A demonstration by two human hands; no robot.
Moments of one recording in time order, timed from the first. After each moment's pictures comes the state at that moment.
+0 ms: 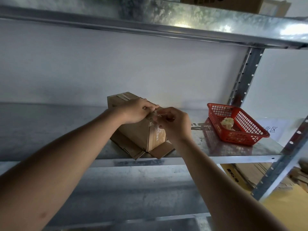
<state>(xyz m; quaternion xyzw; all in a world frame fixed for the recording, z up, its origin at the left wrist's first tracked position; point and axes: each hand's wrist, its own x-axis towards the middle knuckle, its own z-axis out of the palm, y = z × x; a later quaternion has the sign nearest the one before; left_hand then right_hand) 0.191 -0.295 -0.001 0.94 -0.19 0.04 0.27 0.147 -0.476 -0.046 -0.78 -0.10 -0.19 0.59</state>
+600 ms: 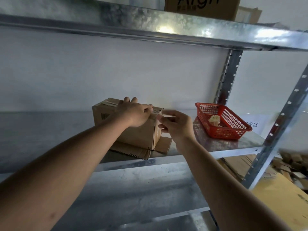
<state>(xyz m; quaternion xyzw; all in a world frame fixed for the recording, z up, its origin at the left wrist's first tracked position) 0.195 -0.322 -0.003 0.99 -0.11 0.09 0.01 0.134 -0.502 -0.045 -0.70 -0.06 -0.16 0.69</state>
